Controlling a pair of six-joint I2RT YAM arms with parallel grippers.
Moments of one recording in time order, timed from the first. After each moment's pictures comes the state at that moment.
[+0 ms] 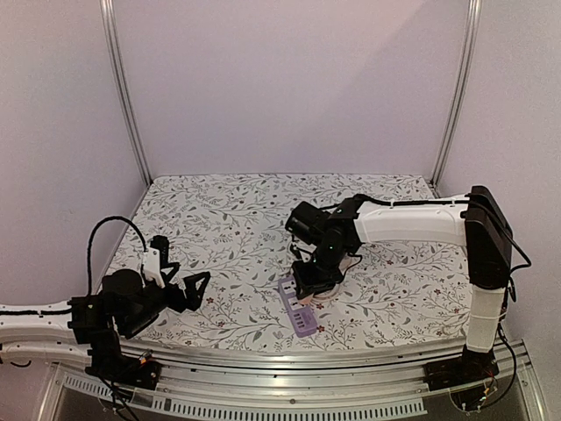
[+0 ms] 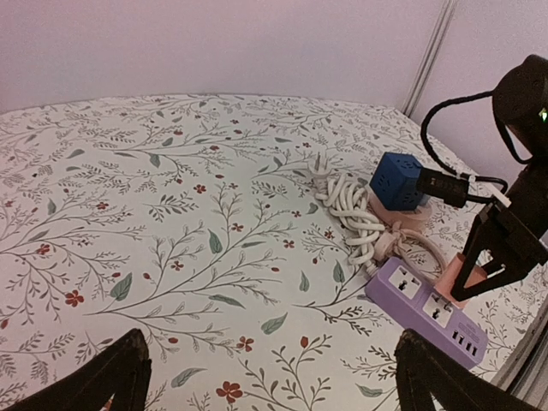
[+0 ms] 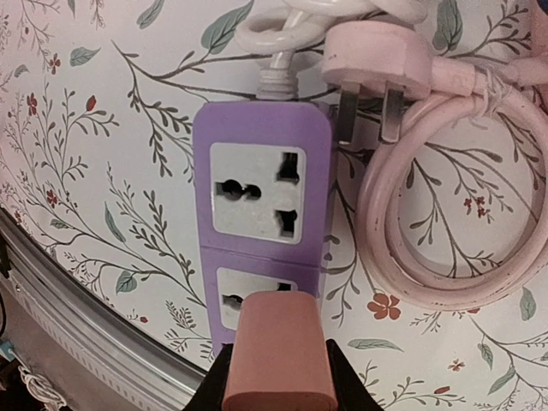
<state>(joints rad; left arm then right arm) -1.08 0.59 0.18 0.09 -0.59 -0.42 0.99 1.97 1.51 -0.85 -0.19 0.65</state>
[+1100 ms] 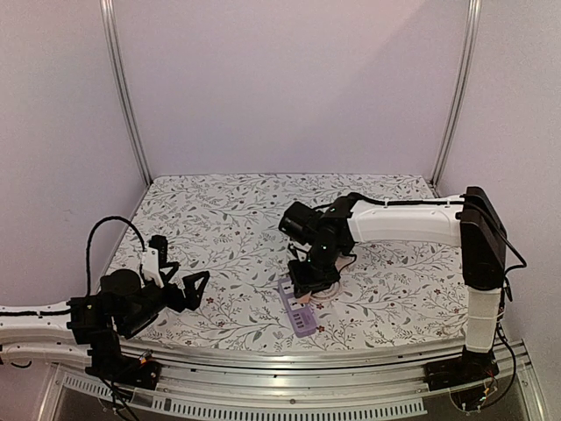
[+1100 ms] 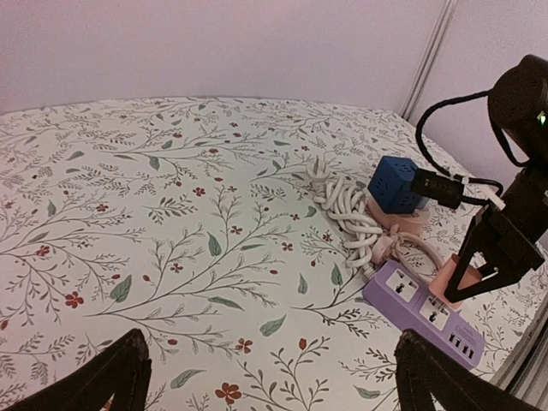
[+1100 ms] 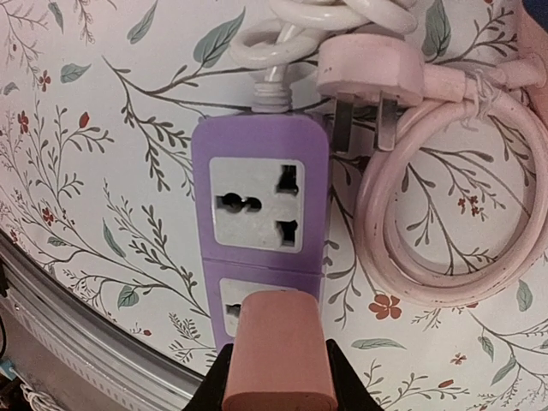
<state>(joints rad) -1.08 0.57 0.18 0.08 -0.59 -0.42 1.01 2.01 1.58 -0.90 -0.13 0.70</state>
